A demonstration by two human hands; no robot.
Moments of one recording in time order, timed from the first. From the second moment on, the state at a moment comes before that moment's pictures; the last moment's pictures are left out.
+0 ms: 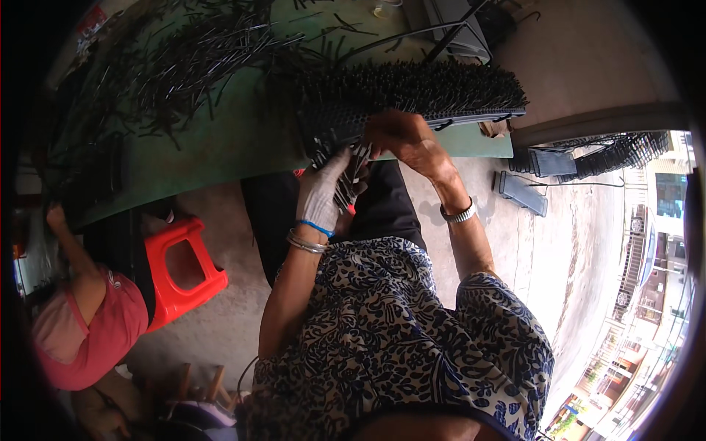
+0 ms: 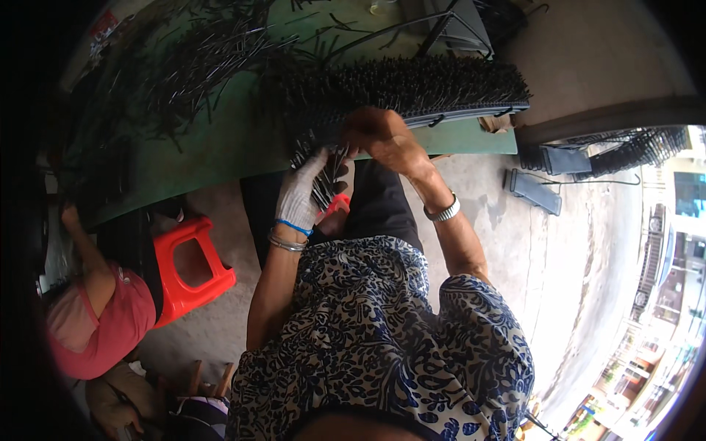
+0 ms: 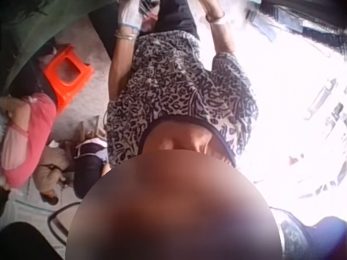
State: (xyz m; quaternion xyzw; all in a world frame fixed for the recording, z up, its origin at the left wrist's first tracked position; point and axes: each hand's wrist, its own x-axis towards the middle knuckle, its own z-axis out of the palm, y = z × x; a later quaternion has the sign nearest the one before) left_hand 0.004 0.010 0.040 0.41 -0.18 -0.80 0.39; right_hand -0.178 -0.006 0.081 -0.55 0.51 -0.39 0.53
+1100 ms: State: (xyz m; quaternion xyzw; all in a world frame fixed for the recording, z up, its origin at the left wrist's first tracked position) left_hand 0.005 0.014 0.023 0.36 -0.07 -0.84 0.41; right_hand -0.167 -0.040 0.063 -0.68 0.65 -0.35 0.00
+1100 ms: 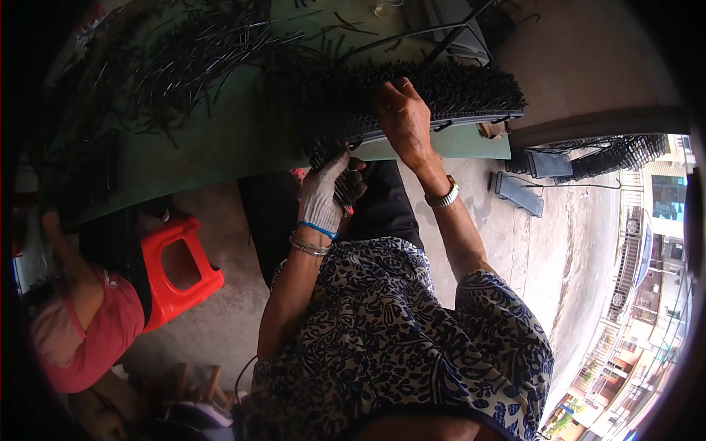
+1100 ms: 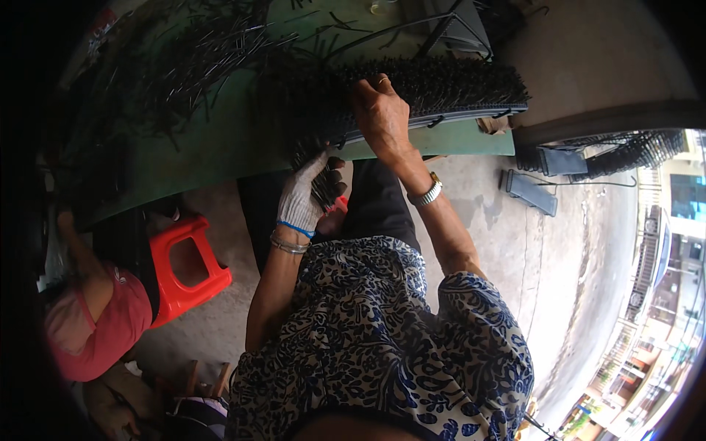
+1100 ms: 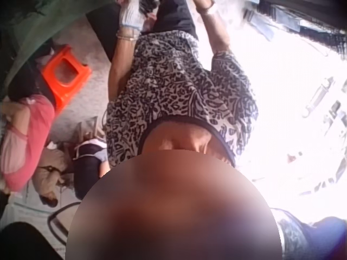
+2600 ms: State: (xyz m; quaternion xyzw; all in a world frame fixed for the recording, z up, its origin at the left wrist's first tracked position) left_hand 0.010 0.007 0.049 0.48 -0.21 -0.78 0.34; right_hand -0.164 -0.012 0.085 -0.61 0.52 -0.32 0.50
